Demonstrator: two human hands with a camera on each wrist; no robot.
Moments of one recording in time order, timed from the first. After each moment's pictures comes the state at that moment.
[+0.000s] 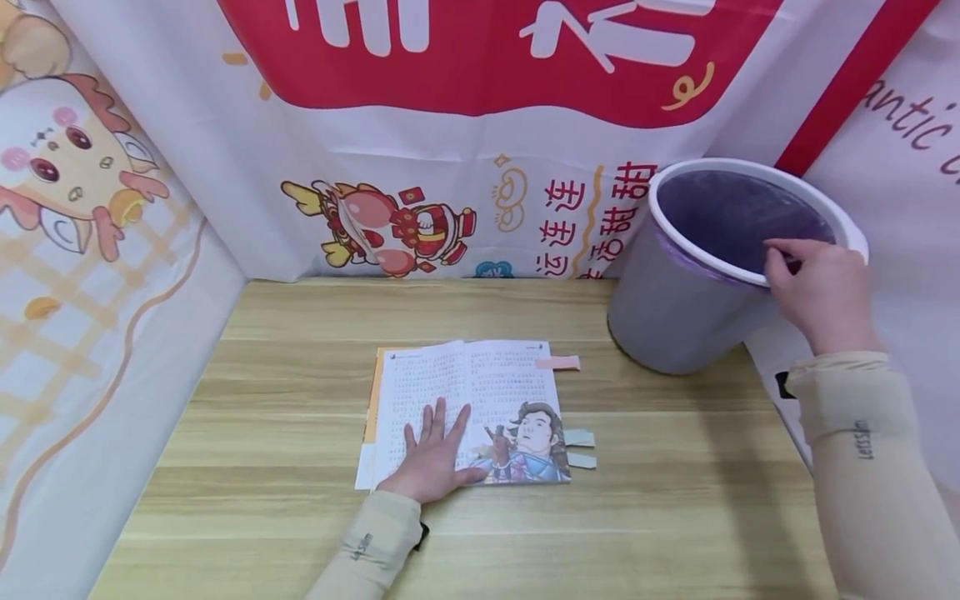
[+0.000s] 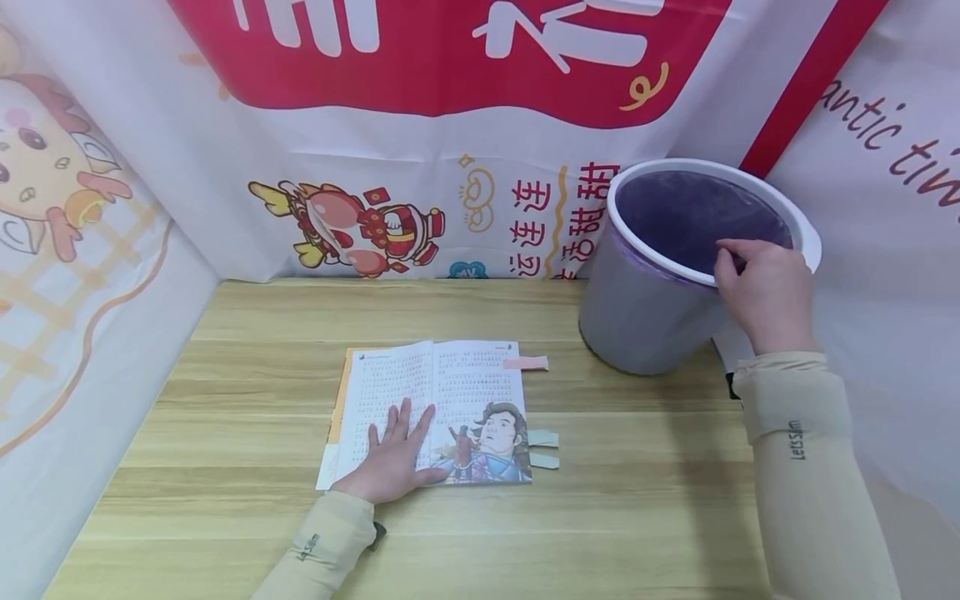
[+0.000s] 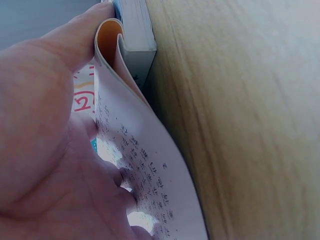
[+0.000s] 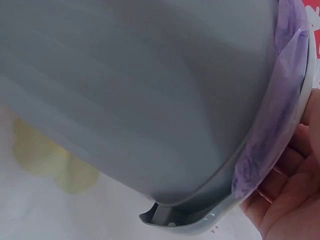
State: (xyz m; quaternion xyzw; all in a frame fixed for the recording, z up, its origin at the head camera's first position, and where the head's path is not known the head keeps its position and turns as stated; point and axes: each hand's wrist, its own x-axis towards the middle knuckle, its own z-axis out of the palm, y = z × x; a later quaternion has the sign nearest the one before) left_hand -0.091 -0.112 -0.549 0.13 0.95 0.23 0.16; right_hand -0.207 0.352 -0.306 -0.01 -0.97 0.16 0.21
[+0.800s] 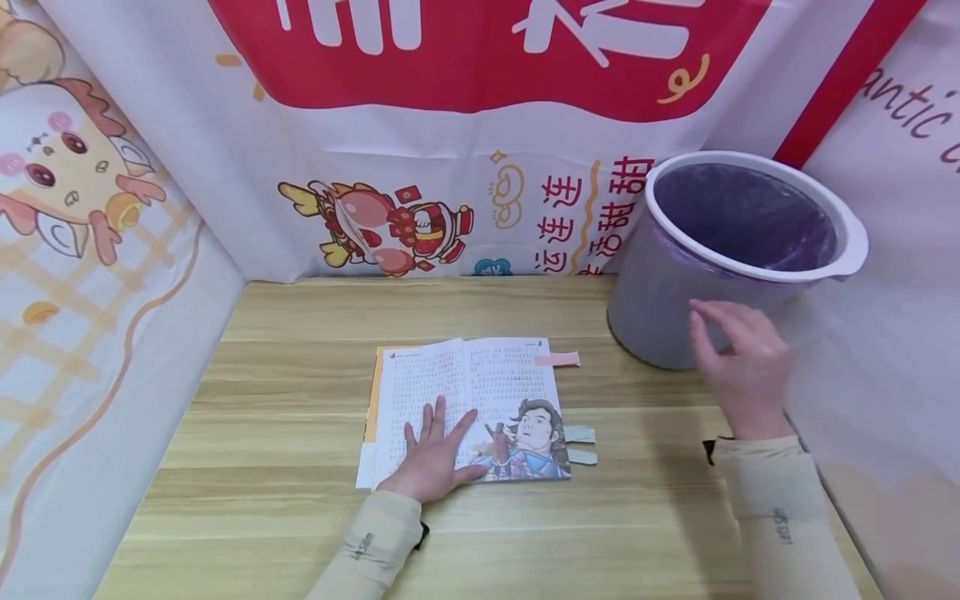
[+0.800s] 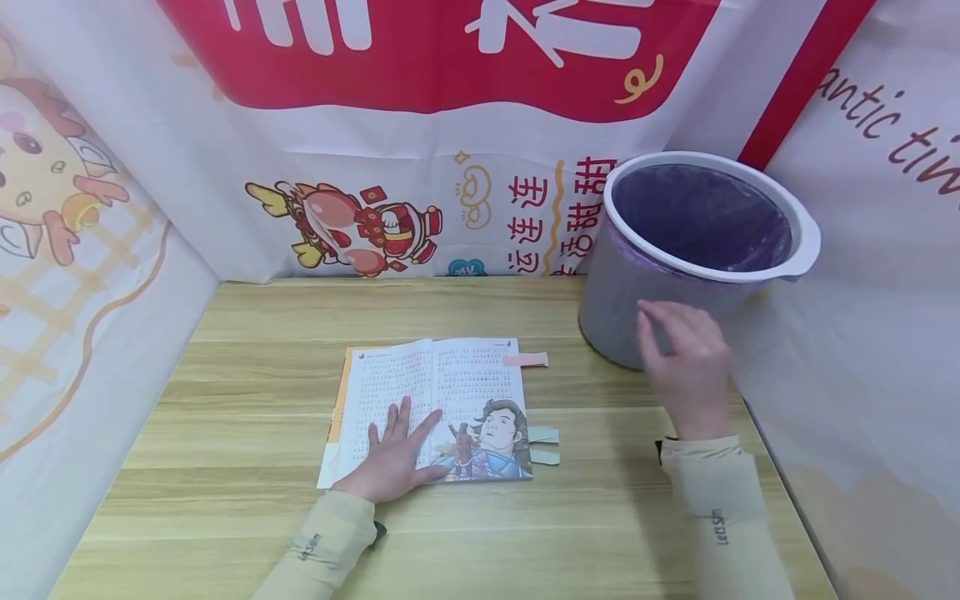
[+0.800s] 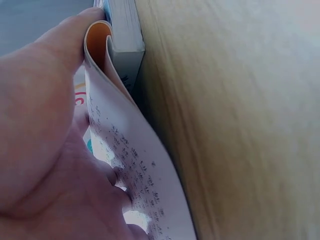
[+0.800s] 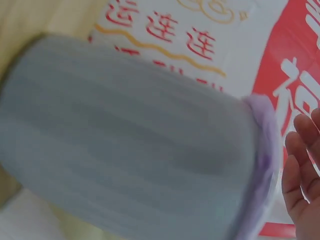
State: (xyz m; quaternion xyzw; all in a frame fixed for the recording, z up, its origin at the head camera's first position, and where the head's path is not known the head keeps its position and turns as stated) left_hand -0.089 -0.112 -0.547 0.15 0.95 0.23 0.14; right_hand -0.151 0.274 -0.383 0.16 -0.80 0.30 0.49
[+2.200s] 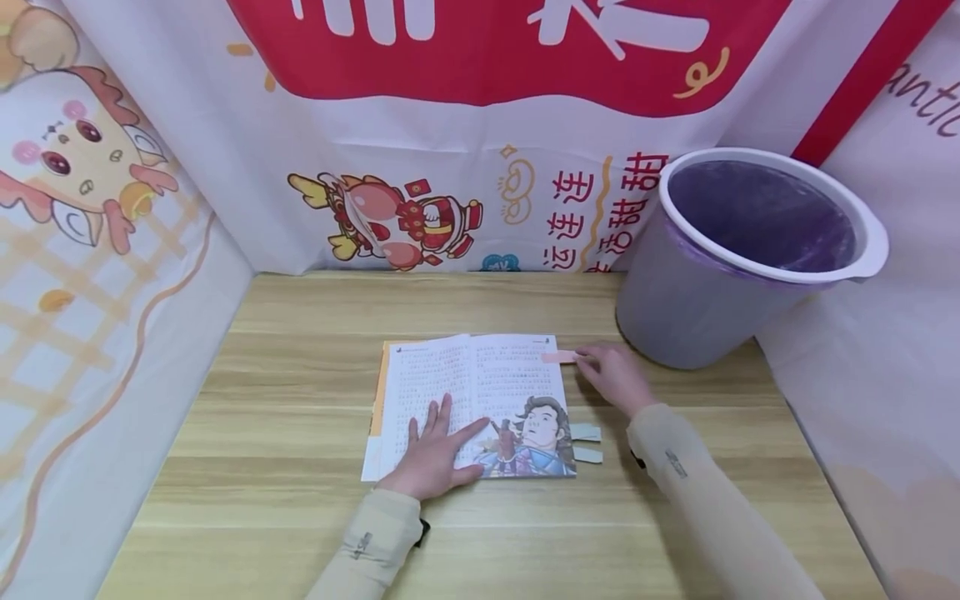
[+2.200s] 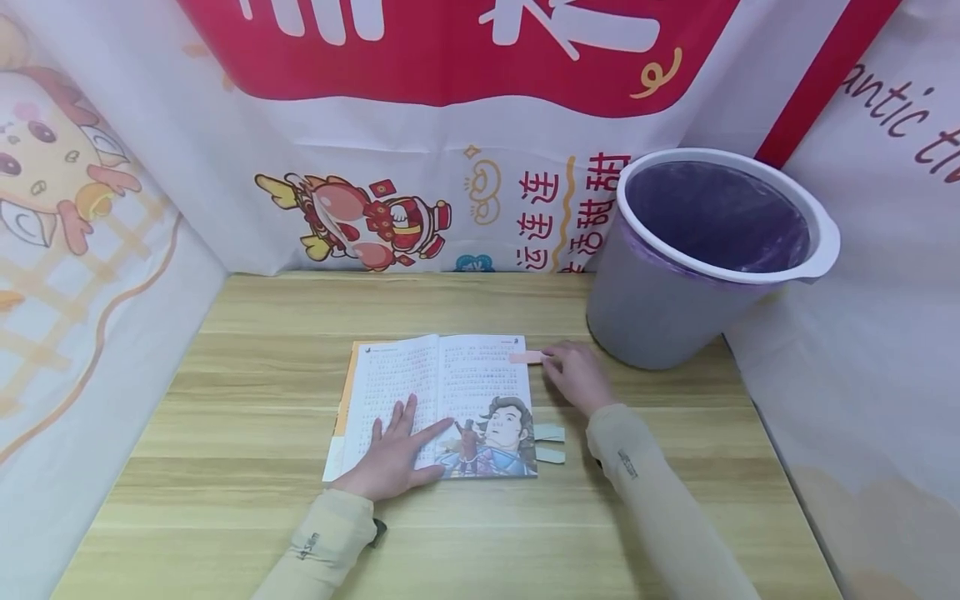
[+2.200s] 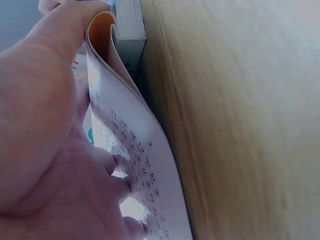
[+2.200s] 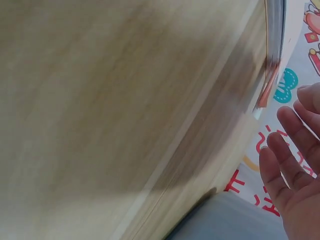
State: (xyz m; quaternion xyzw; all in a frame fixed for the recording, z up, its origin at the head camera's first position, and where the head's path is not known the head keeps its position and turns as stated) left_hand -0.085 -0.118 -0.545 0.17 0.95 0.21 0.15; right_hand -0.218 0.211 -0.529 0.17 -0.96 0.23 0.02
